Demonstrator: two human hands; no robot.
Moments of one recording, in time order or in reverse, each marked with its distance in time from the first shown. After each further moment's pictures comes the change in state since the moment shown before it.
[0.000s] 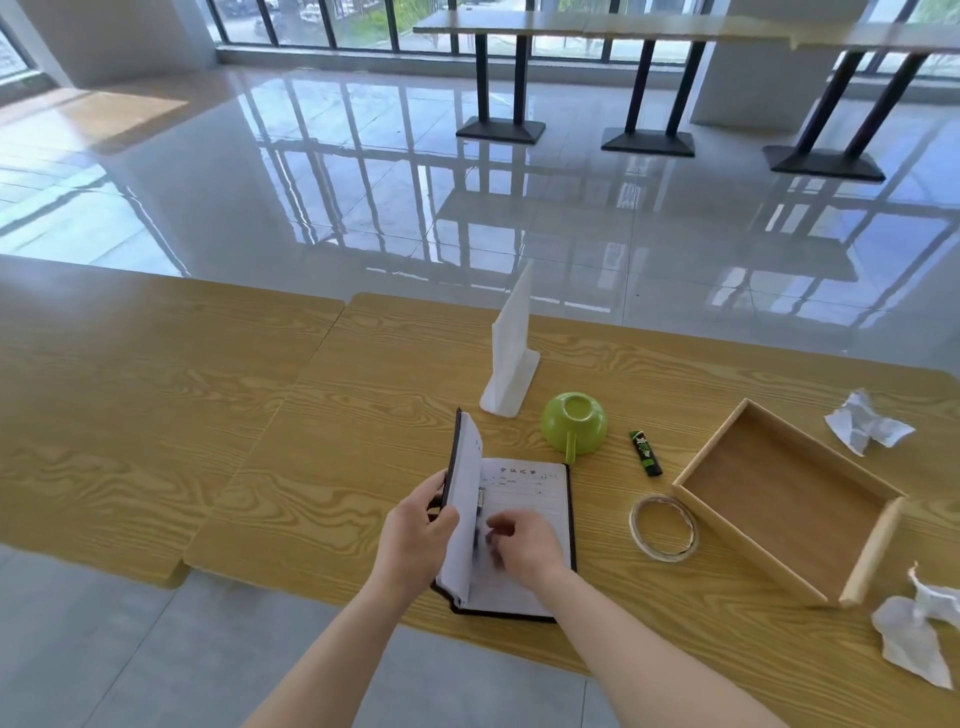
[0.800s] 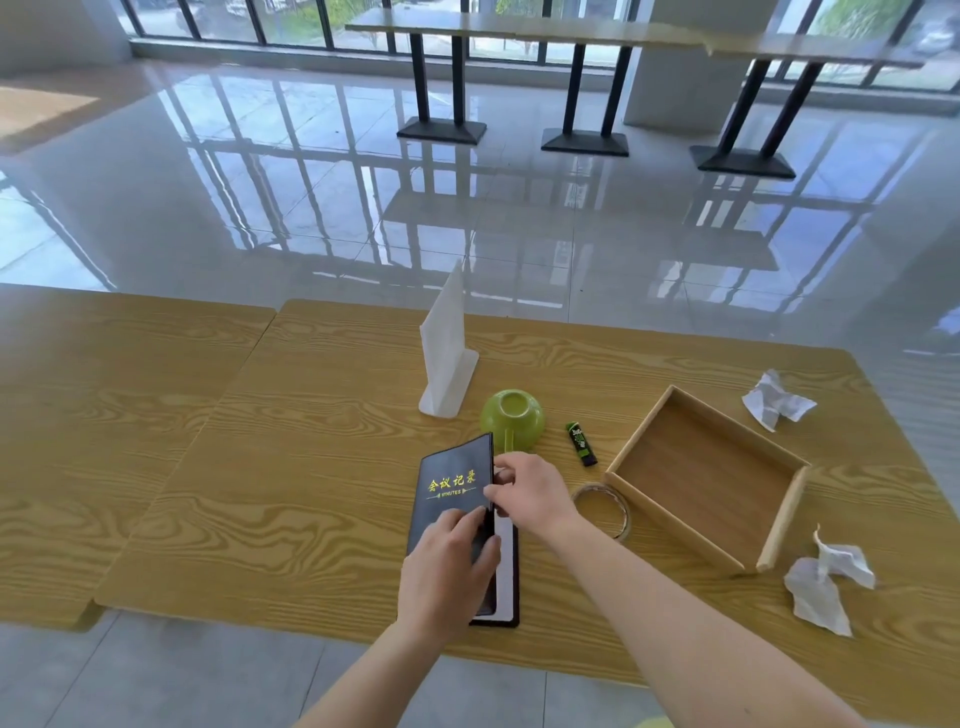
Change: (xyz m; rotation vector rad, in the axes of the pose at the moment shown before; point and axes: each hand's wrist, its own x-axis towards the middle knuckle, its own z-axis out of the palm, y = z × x) left_hand -0.021 0.004 0.099 0.547 -0.029 0.294; right_hand -0.013 -0.026 -0.099 -0.242 0.173 -0.224
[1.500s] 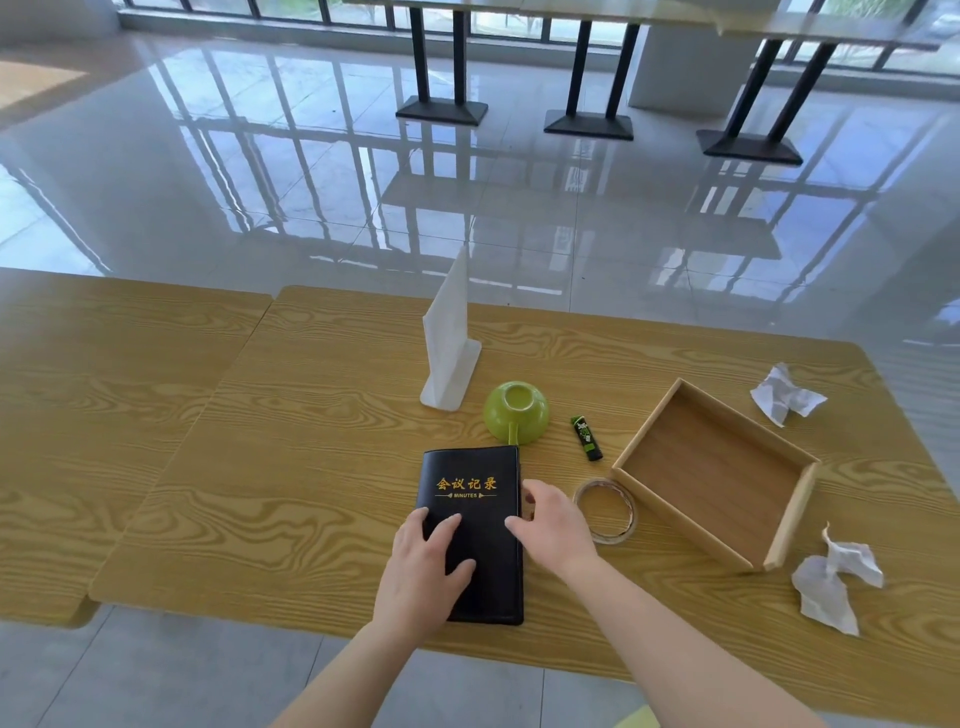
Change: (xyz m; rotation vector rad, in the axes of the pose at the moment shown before) left_hand 0.002 -0.054 0.014 0.037 -0.187 -0.120; right_hand -0.014 0.042 0.018 -0.146 0.005 0.112
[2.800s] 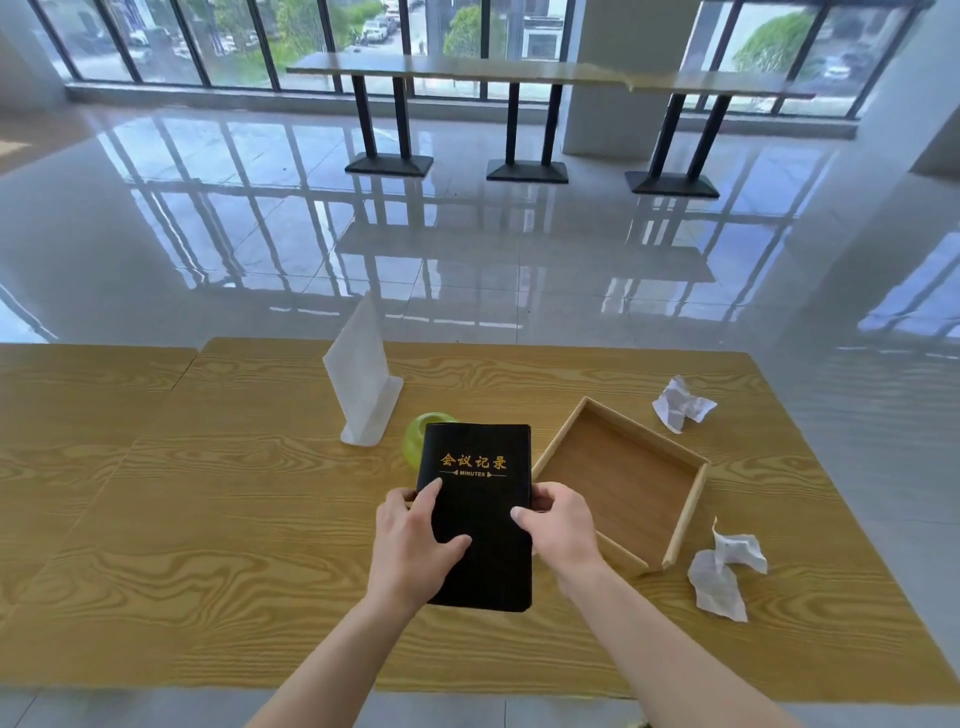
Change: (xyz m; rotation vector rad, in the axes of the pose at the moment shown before) left_hand 0.018 0.126 -0.006 -0.176 0.158 0.080; right_hand -0.037 0.060 -0.099 0.596 0.225 0.146
